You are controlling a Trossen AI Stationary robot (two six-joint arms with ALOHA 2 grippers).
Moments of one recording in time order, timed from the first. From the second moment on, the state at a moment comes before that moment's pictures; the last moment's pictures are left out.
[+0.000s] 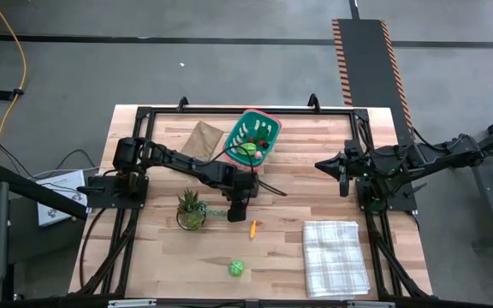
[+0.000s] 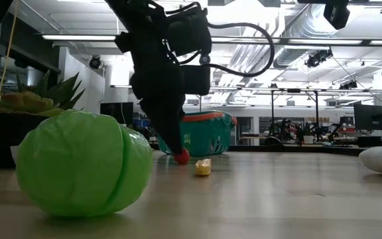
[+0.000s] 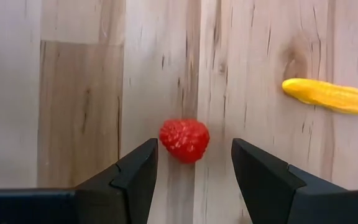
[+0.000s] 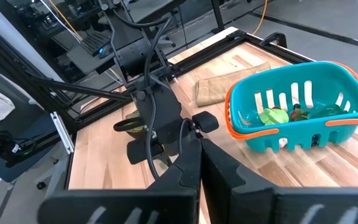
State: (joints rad) left arm 0.08 1.96 1.25 -0.49 0.13 -0.11; right arm 0.27 0.65 0.79 -0.47 0.42 0.54
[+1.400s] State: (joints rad) left arm 0.08 1.96 1.25 -0.52 0.00 -0.11; right arm 0.27 0.65 0.79 -0.47 0.42 0.54
